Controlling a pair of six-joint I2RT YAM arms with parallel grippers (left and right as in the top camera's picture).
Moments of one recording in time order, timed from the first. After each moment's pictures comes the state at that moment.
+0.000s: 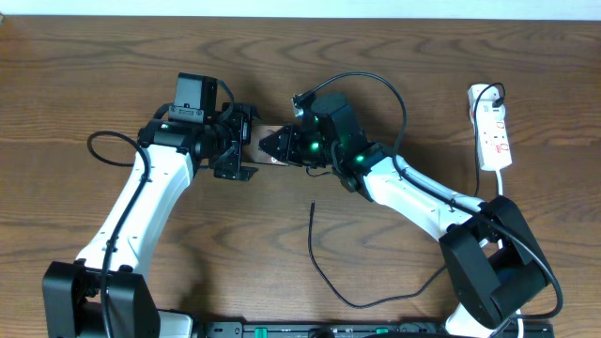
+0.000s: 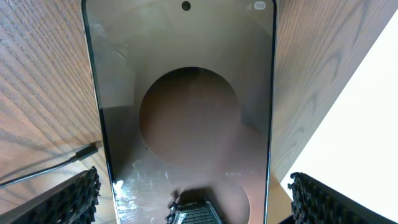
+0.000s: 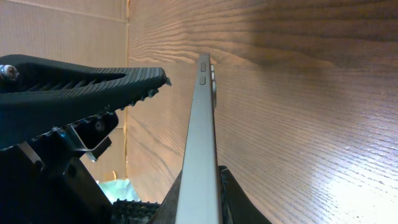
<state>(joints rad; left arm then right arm) -0.17 1.55 1.16 -0.68 0.42 -1.63 0.62 1.83 1.13 0.12 -0.56 0.95</state>
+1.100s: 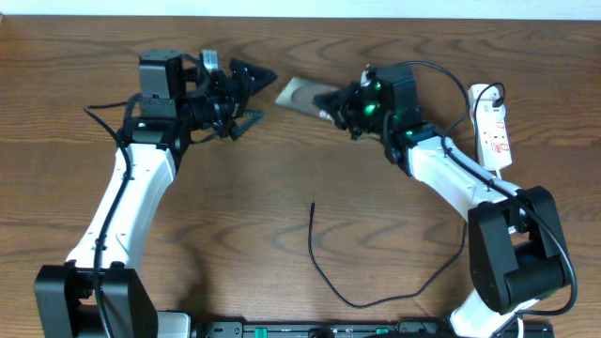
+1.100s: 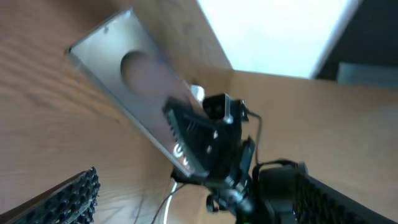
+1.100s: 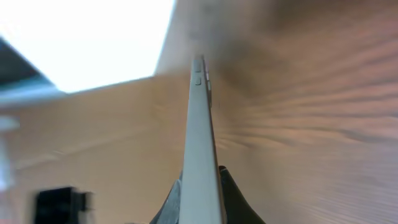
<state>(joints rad) -0.05 1.55 1.16 -0.21 0.89 -1.08 0.34 1.83 1.12 0.26 -0.58 1.38</state>
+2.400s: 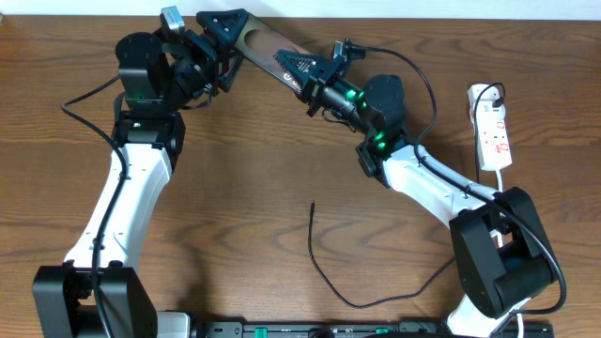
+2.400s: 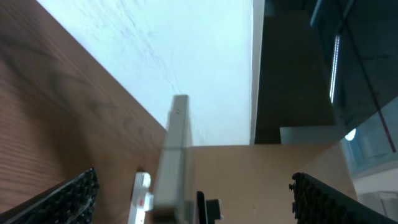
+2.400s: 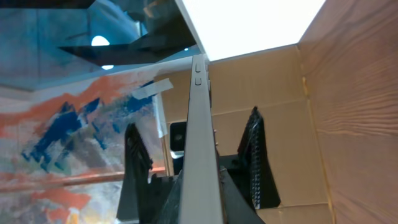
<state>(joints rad) -0.03 1.55 1.16 0.25 0.64 -1.35 0.49 1.84 1.12 0.90 -0.49 1.86</state>
